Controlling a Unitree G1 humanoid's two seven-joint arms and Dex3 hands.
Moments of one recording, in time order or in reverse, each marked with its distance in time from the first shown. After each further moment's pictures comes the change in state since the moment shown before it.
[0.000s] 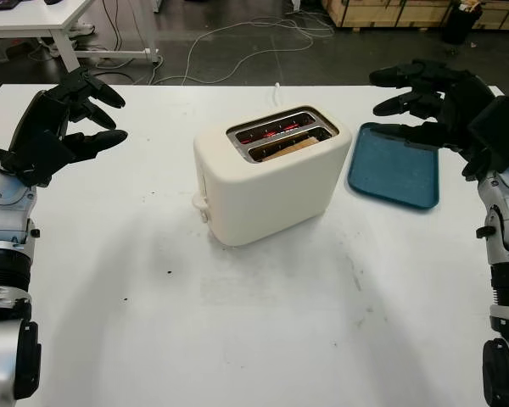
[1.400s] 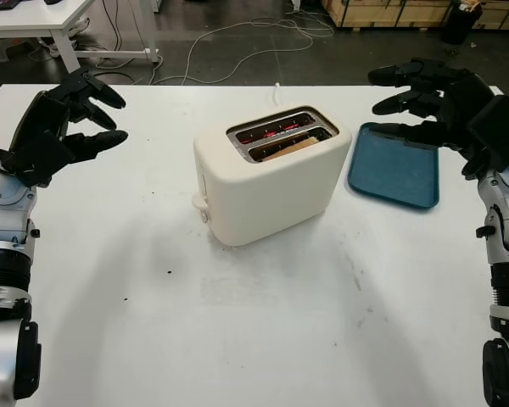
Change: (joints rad) left arm 0.000 0.000 0.000 0.001 0.000 0.000 0.000; right arm 0.000 0.000 0.002 -0.017 -0.005 0.009 0.000
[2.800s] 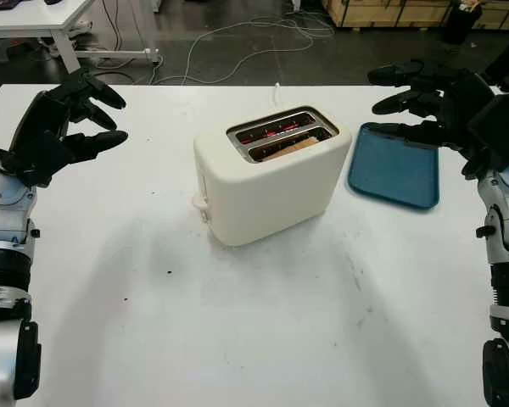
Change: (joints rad) left arm 0.000 0.000 0.000 0.000 0.000 0.000 -0.007; right arm 0.000 0.000 0.002 0.000 0.000 0.000 0.001
